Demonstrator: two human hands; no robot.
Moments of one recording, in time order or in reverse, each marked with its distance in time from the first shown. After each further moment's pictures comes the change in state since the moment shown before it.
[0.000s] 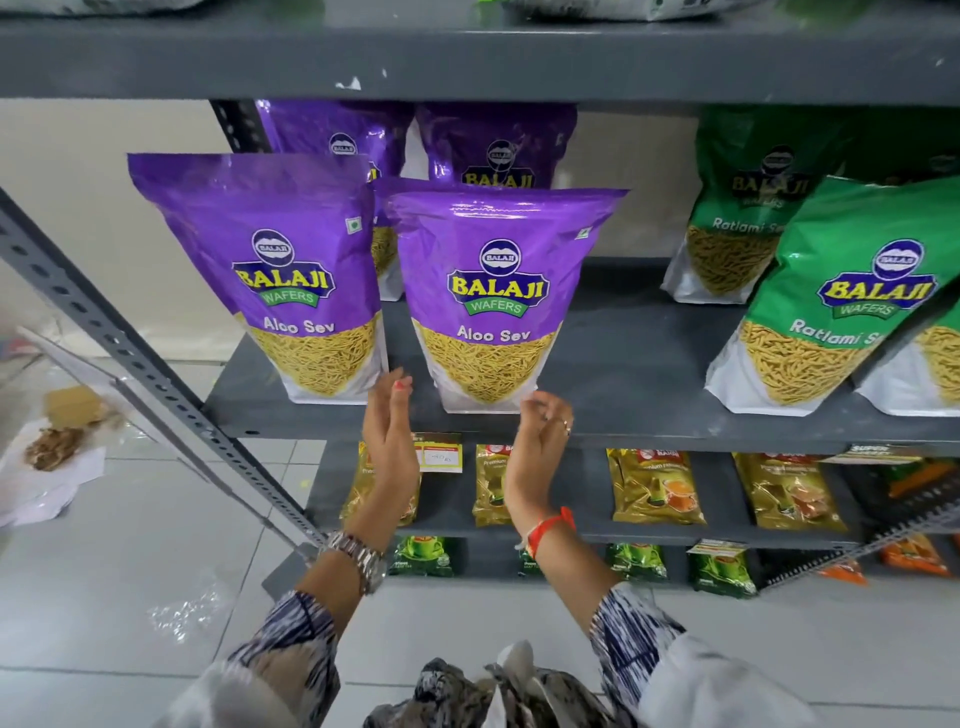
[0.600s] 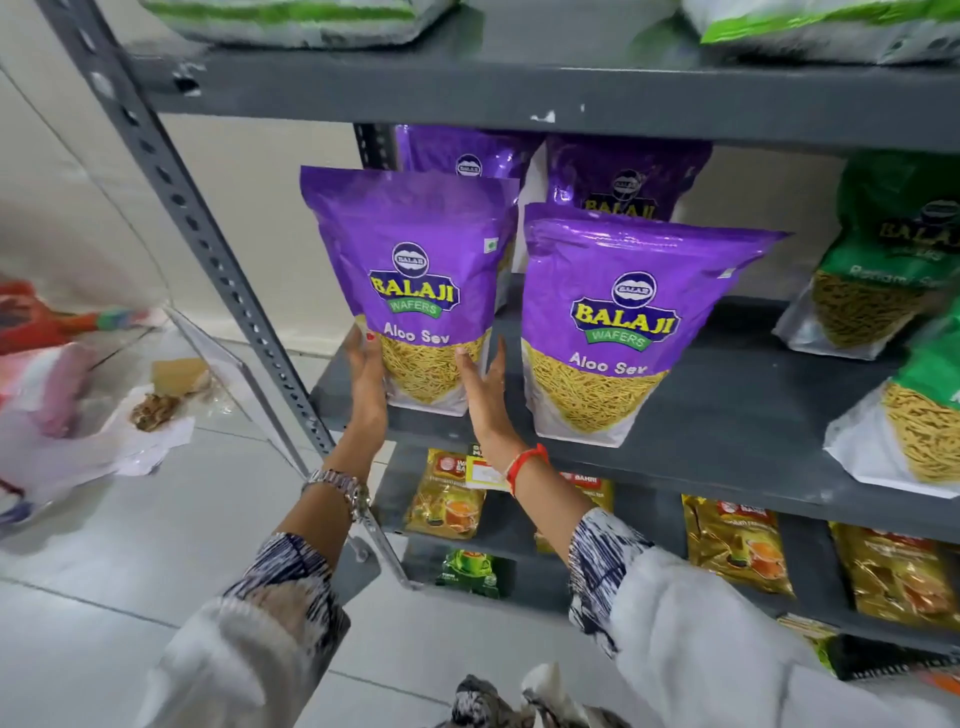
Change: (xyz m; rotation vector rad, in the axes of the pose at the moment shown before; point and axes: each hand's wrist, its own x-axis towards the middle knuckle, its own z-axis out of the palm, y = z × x) left_hand 0.103 0.047 -0.094 -0.002 0.066 -0.093; right_hand -0.022 -0.017 0.148 -0.098 -0.651 0.221
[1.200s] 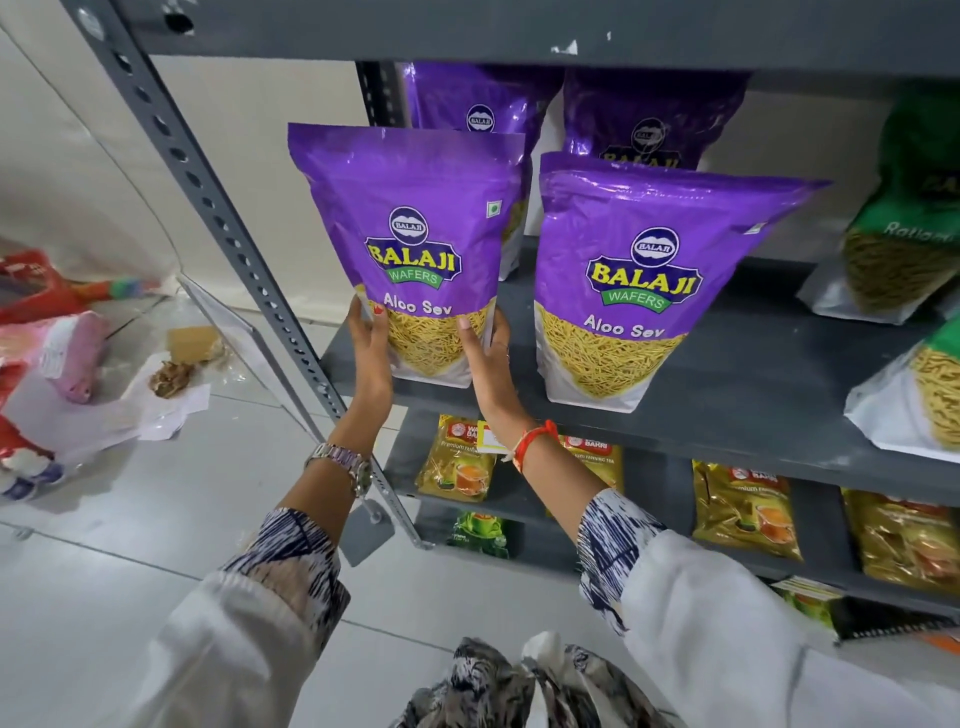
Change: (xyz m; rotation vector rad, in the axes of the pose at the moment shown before) left_hand -0.016 0.008 -0.006 0.033 0.029 0.037; right_hand -0.007 0.009 0.006 0.019 -0.041 -0.022
